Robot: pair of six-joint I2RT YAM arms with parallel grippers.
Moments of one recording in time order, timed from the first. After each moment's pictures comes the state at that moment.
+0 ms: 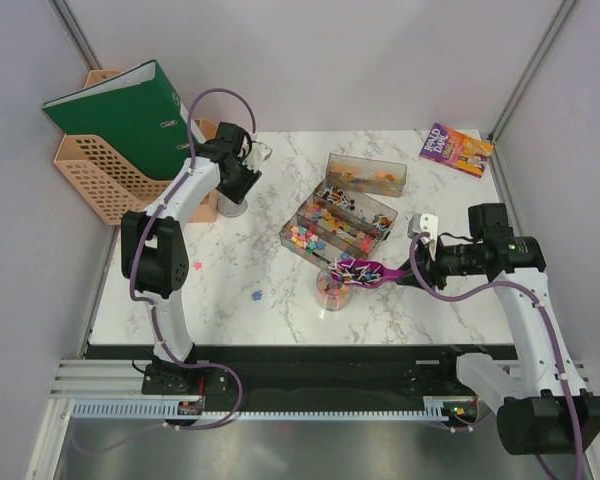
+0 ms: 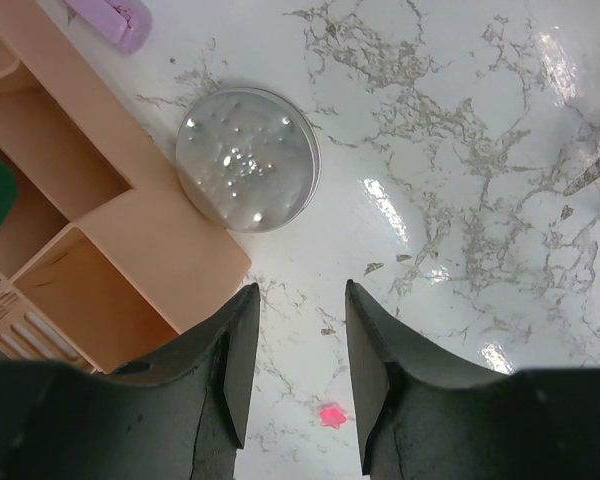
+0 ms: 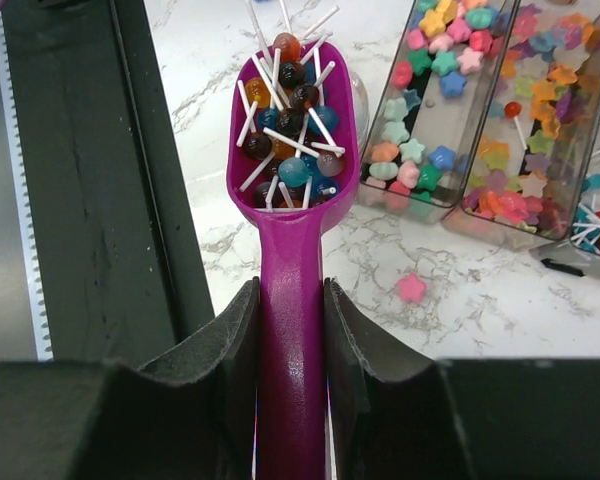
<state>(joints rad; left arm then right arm) -0.26 1.96 1.71 -0.83 -0.03 0.43 0.00 0.97 1.00 -1.14 -1.02 -0.99</state>
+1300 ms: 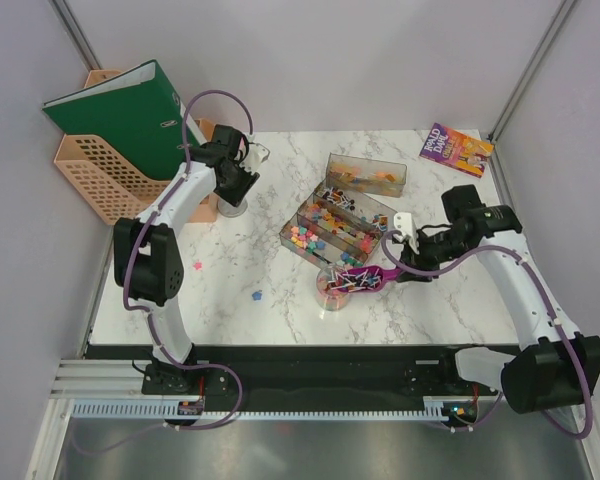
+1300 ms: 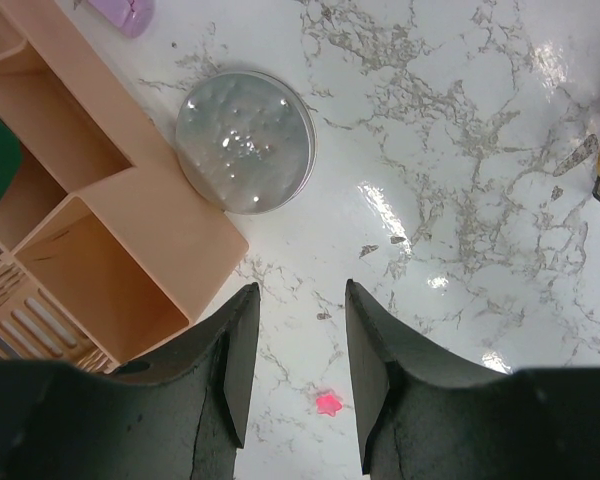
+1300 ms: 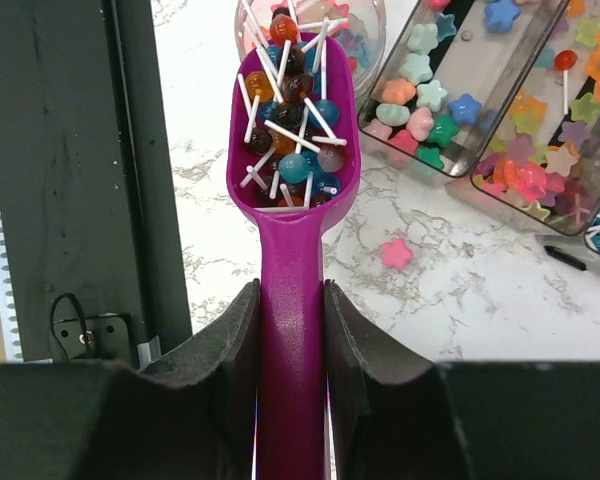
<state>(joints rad) -0.26 1.89 1.64 -0.81 -0.03 0.43 0.11 1.21 1.11 -1.26 -0.83 -1.20</state>
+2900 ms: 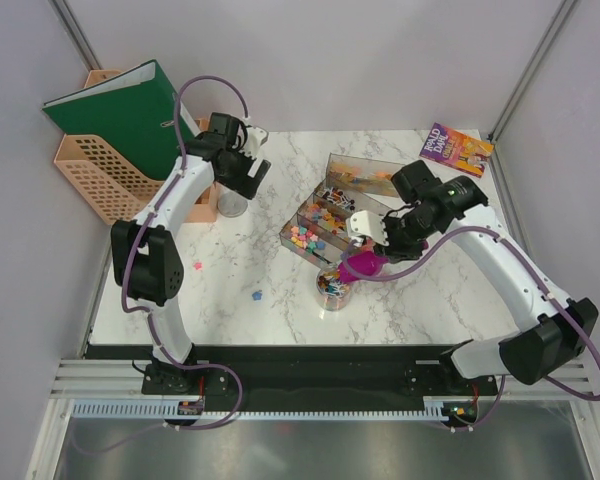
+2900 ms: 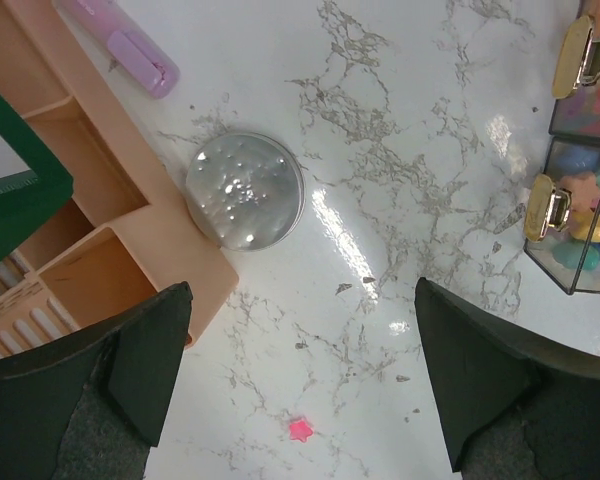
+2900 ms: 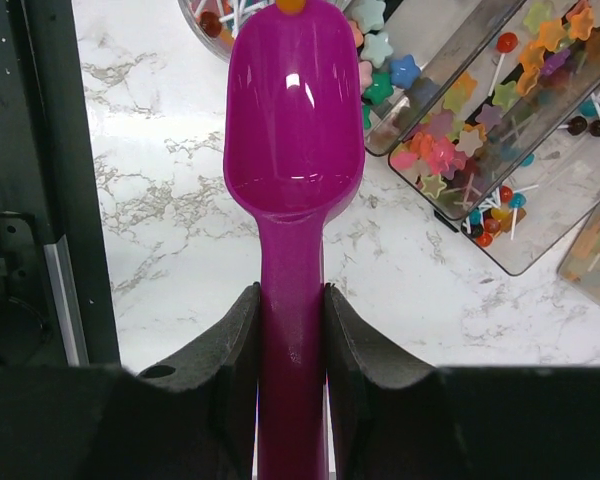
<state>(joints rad) -0.26 1.89 1.73 -0.80 0.04 0.32 0.46 1.38 1.44 -1.33 -0.37 -1.14</state>
